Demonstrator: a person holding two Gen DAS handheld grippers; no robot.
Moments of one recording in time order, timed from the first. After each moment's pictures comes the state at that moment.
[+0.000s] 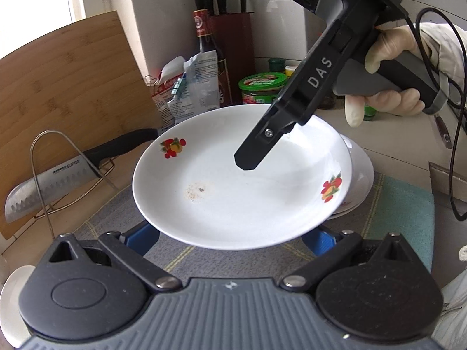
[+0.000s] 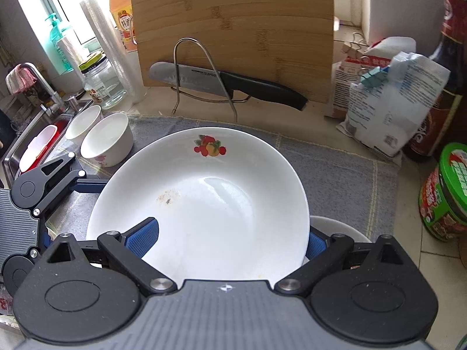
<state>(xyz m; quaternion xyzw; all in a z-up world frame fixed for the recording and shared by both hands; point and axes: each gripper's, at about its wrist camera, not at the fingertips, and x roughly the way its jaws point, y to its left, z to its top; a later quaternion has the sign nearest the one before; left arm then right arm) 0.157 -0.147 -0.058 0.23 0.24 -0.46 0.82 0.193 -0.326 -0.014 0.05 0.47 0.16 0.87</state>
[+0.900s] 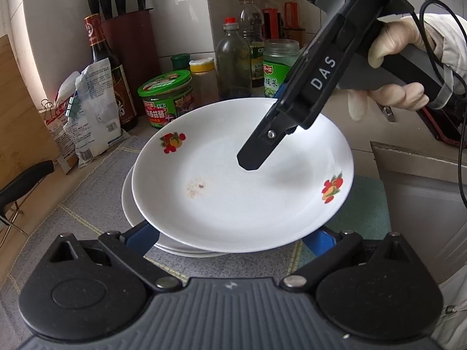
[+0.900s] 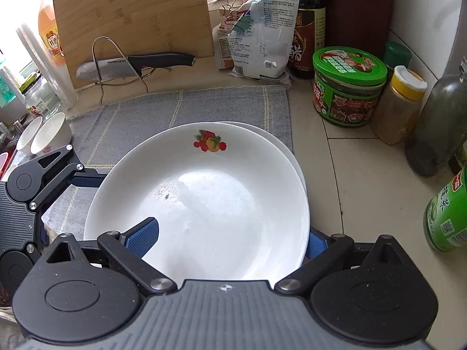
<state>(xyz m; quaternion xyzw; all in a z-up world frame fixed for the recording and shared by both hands) 0.134 -0.207 -0.082 0.27 0.23 -0.58 0.74 0.104 -0.382 -0.029 0.10 0.49 0.01 0.87</state>
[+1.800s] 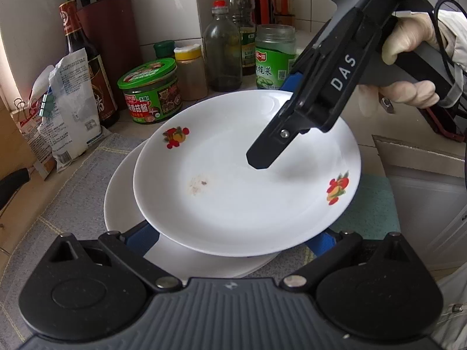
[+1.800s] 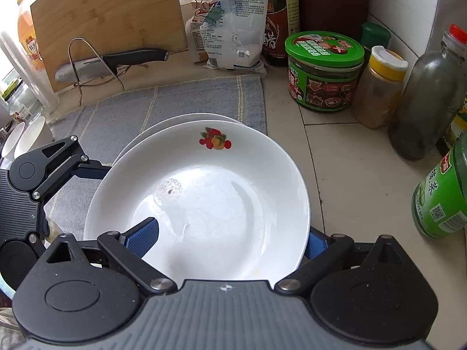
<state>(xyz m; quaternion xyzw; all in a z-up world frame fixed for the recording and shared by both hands) 0.156 -0.237 -0.090 0.28 0.26 -0.60 0.70 0.104 -0.400 -0.037 0.11 0.50 -0.02 0.86</state>
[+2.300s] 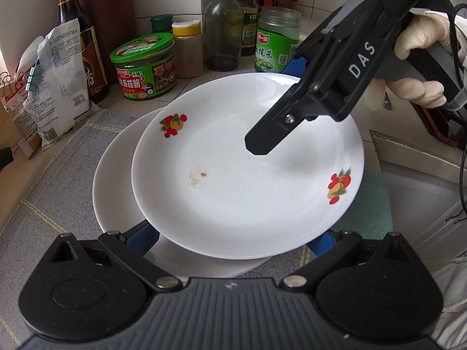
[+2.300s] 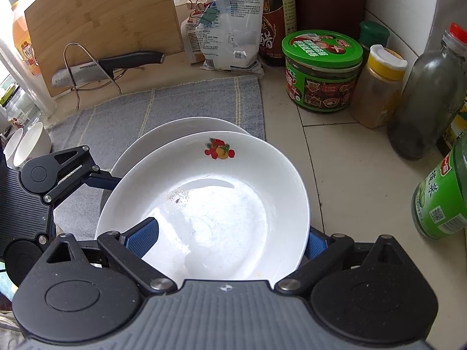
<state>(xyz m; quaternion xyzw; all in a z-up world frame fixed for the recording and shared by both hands) 0.170 -0.246 -0.093 0.28 0.32 -0.60 0.67 0.111 -0.402 -0.036 0.13 0.51 -0.02 0.85</state>
